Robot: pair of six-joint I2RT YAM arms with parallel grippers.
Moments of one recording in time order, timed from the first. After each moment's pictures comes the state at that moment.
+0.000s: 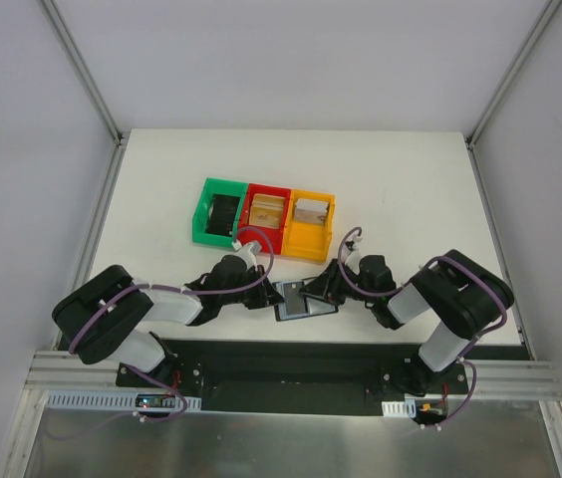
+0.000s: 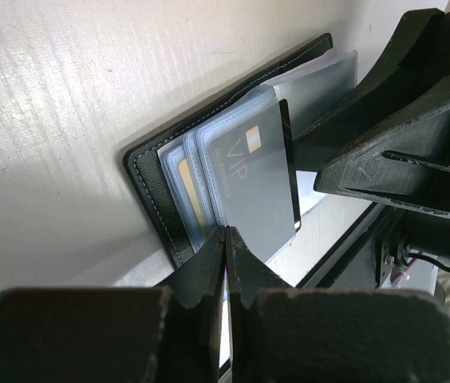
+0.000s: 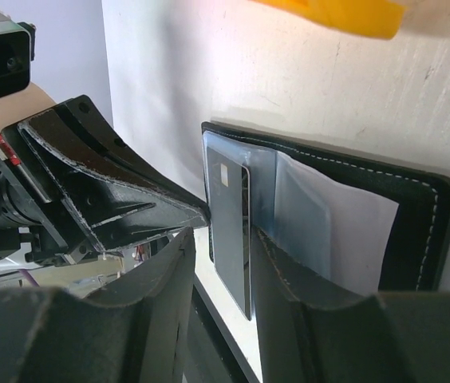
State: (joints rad) left arm -0.79 1.45 0.32 0.50 0.23 -0.92; right arm 0.63 1.67 0.24 1.00 -0.49 1.11
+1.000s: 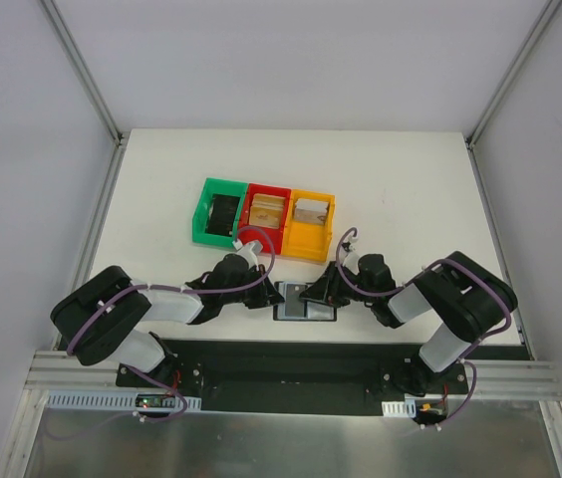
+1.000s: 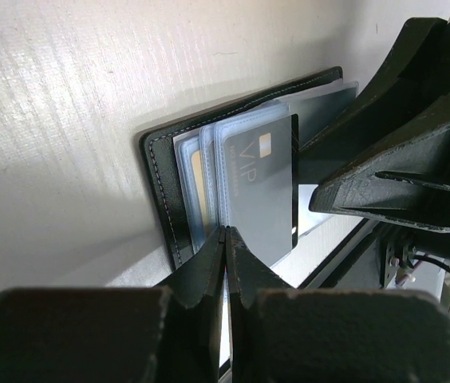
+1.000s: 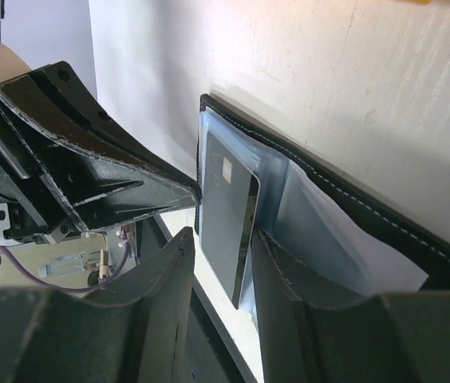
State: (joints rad) left arm -0.79 1.44 0.34 0.45 0.21 -0.91; right arm 0.63 1.65 0.25 0.91 -0.53 1.03
